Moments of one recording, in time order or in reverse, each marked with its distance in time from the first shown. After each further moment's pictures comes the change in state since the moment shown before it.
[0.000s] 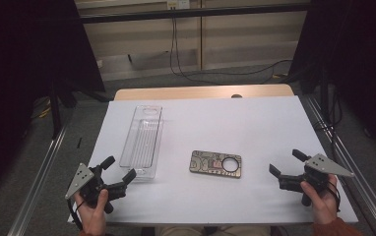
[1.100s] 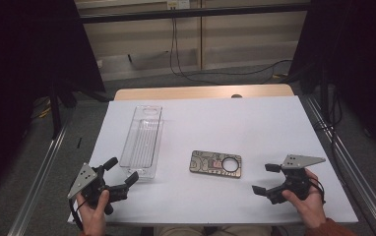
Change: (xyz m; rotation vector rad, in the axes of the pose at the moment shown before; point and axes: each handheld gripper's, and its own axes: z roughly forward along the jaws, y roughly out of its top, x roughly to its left) left arm -0.003 0.000 0.002 0.034 -0.027 0.020; right arm 0.029 0.010 0.020 0.325 0.411 -0.008
